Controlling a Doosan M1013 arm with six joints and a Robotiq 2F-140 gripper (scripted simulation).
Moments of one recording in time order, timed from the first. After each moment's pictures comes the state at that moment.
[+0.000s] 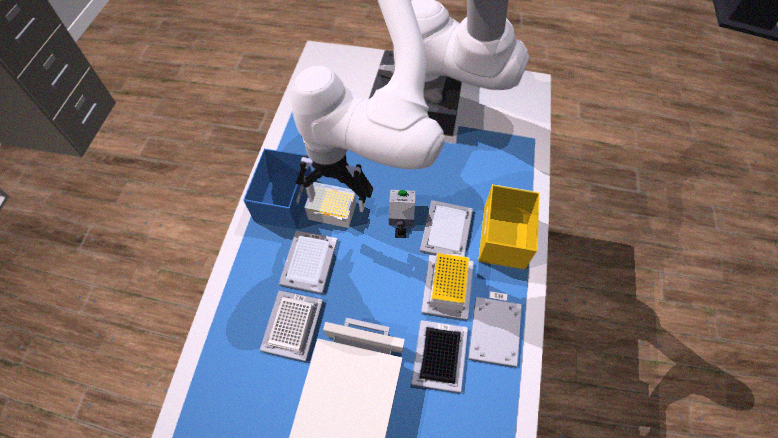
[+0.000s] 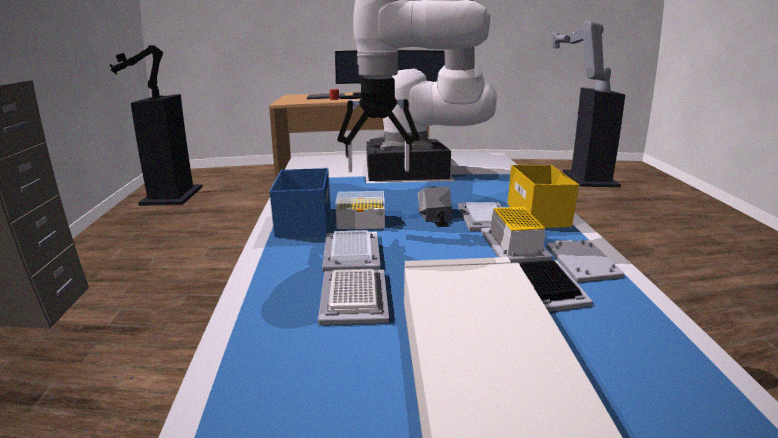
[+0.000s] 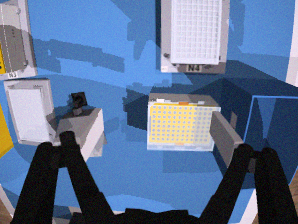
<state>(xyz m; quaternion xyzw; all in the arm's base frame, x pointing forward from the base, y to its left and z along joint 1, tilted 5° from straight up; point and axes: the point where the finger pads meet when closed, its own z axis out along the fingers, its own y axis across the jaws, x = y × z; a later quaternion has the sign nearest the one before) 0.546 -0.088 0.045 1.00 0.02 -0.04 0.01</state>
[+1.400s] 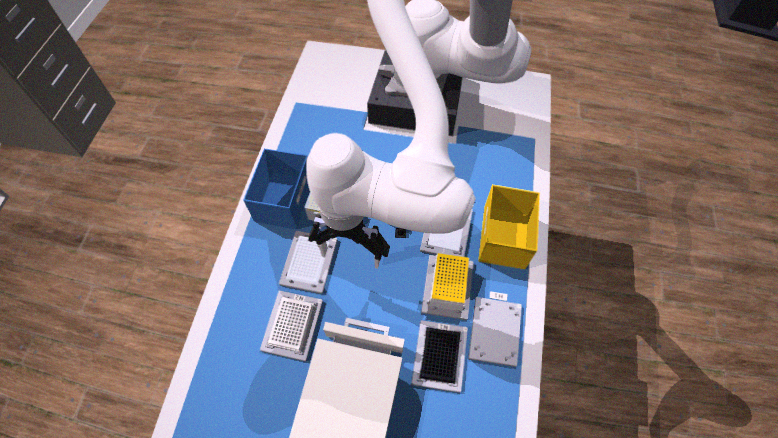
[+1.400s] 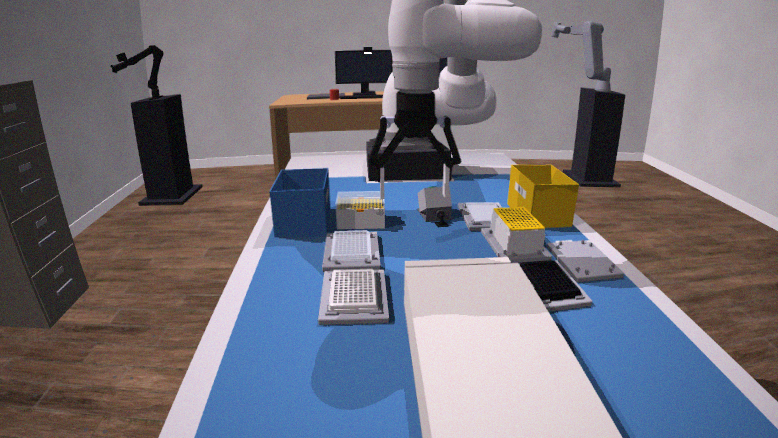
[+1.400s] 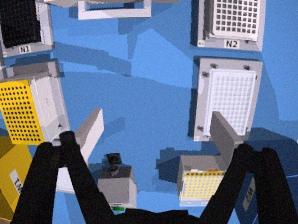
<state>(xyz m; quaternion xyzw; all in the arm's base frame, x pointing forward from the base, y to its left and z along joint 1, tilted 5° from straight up) 0.674 -0.014 0.015 1.00 0.02 -0.04 0.01</state>
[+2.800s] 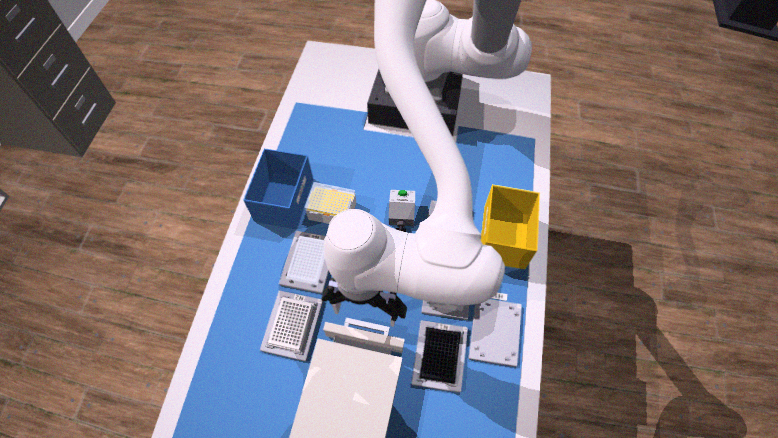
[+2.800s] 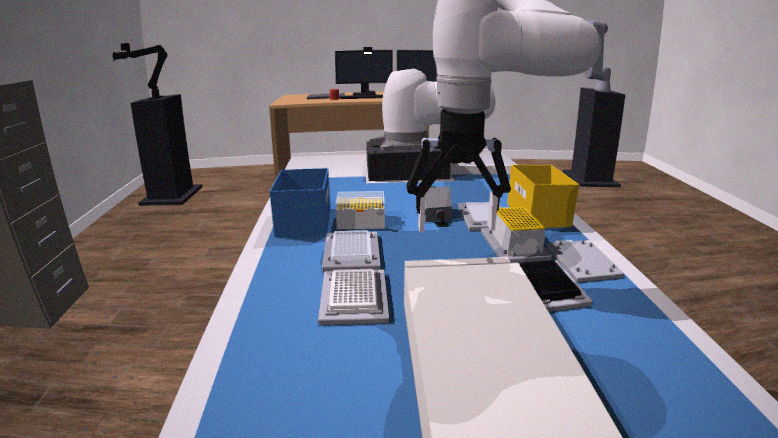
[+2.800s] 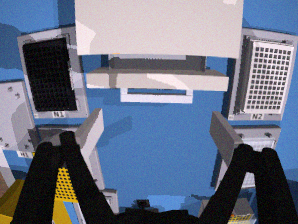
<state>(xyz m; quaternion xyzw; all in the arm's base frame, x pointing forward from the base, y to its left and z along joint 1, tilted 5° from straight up) 0.796 0.056 -0.014 1.00 0.02 -0.04 0.01</state>
